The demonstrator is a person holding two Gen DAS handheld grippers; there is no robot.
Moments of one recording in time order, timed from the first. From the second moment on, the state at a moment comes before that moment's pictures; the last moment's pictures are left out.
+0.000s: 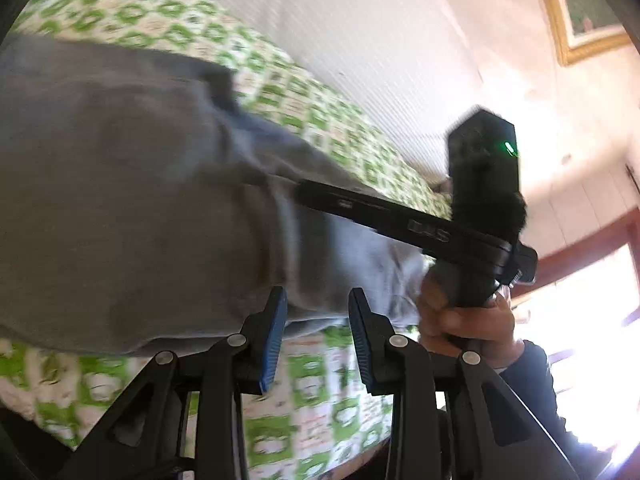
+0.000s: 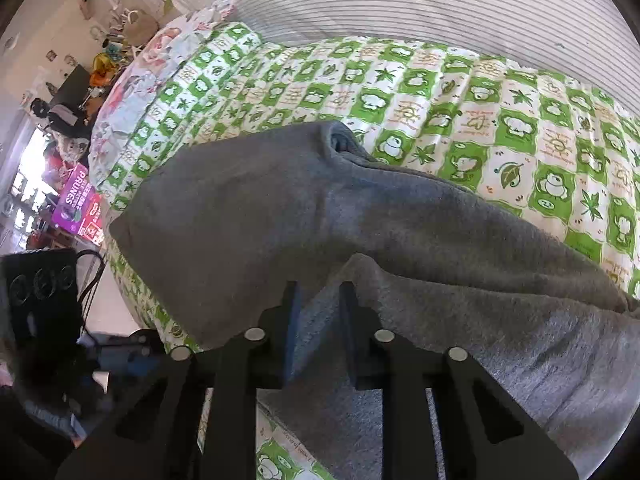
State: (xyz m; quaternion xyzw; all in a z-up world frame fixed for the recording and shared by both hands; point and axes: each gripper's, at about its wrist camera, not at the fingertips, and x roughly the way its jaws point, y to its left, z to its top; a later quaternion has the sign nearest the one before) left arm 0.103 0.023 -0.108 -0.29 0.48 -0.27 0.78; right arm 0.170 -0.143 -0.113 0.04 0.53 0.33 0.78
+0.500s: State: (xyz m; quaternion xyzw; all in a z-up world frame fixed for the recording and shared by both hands) left arm 0.093 0.042 -0.130 -0.28 0.51 -0.24 0.78; right arm 0.185 -0.128 -0.115 0.02 0.56 0.30 0.77
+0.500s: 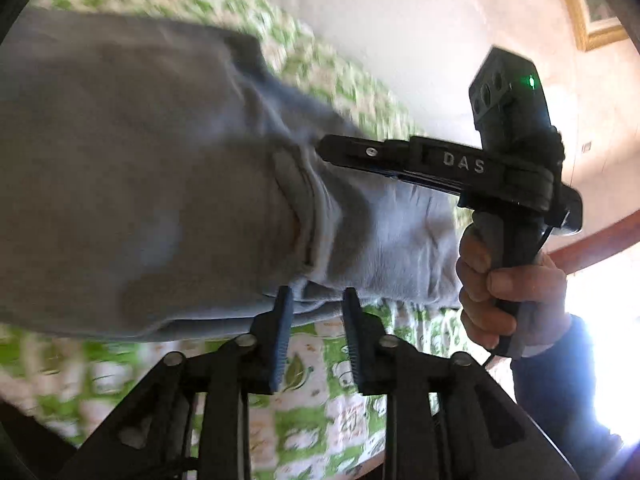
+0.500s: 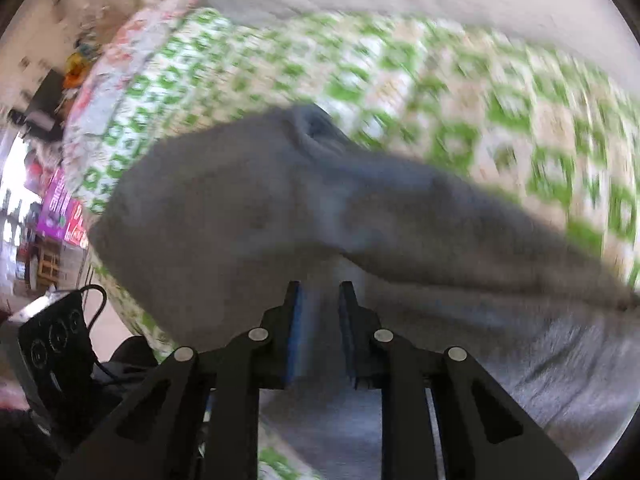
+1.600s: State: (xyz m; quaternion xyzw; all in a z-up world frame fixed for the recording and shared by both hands) left arm 0.010 0.251 -0.153 -0.48 0.38 0.03 0.79; right arm 0.209 0.127 -0.064 -0.12 0.51 0.46 0.72
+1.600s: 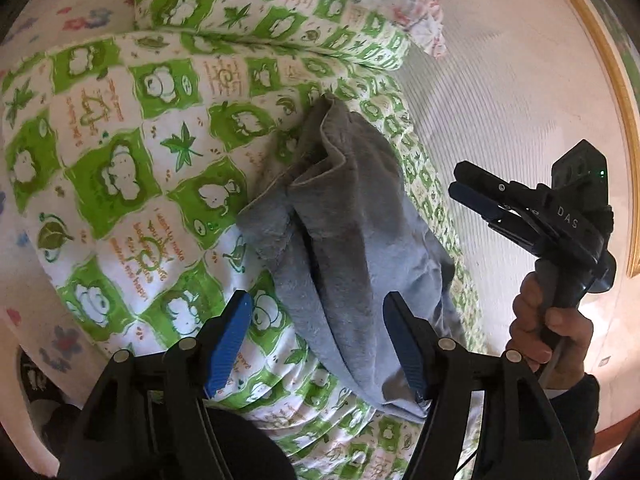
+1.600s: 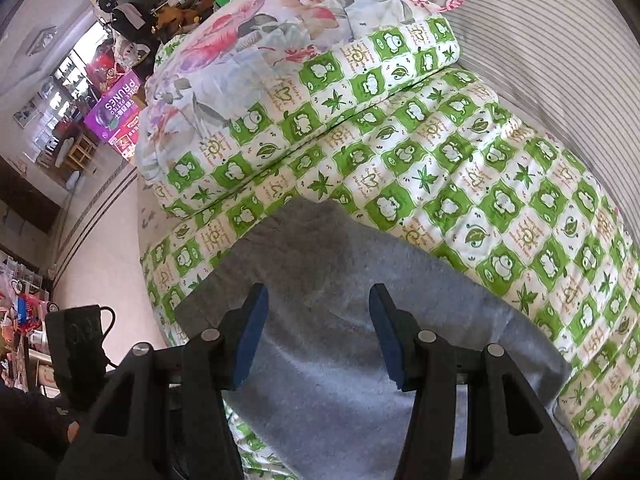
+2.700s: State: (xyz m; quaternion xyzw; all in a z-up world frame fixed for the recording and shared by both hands) left arm 0.047 0.260 -0.167 -0.52 0.33 0.01 0.79; right arm 0.241 0.209 -0.110 -0.19 0.52 0.48 0.68
